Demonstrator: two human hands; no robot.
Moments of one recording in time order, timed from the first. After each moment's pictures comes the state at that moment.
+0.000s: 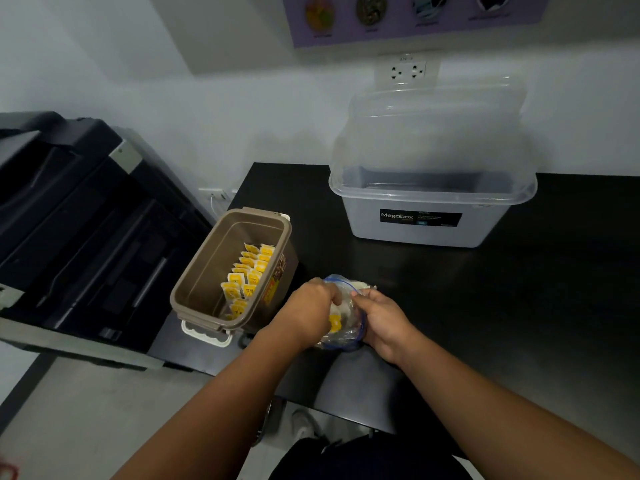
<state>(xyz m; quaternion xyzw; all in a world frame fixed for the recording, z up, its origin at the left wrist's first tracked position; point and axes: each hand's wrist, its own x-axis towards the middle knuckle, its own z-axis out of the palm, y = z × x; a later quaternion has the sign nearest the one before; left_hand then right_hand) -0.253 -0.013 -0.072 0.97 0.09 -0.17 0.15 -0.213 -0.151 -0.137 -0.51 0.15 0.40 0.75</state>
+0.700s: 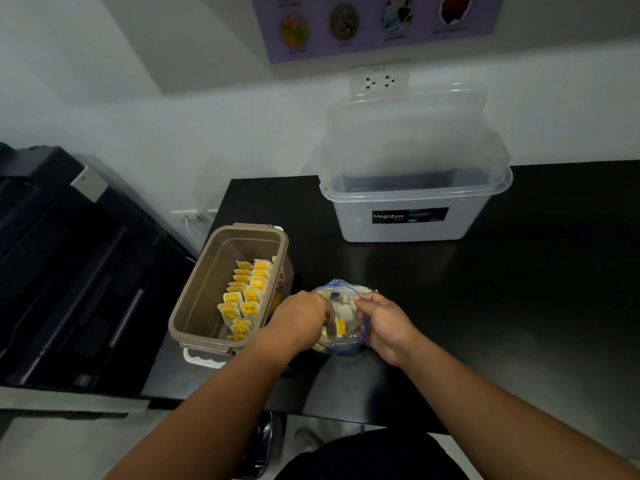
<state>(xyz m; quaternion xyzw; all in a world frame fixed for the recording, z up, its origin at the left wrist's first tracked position) -0.241 0.020 -0.073 0.95 0.01 -0.30 0.04 -0.229 -0.135 -0.131 -0.49 0.19 0.34 0.78</state>
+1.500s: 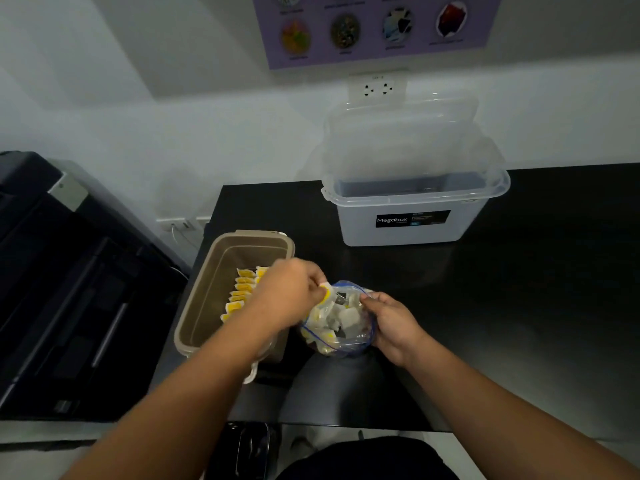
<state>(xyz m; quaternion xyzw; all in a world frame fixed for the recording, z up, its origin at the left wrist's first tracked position) -0.241 0.059 -0.001 0.97 0.02 -0.13 0.22 -0.231 -0.121 -0.119 -0.53 0.23 0.30 0.76</state>
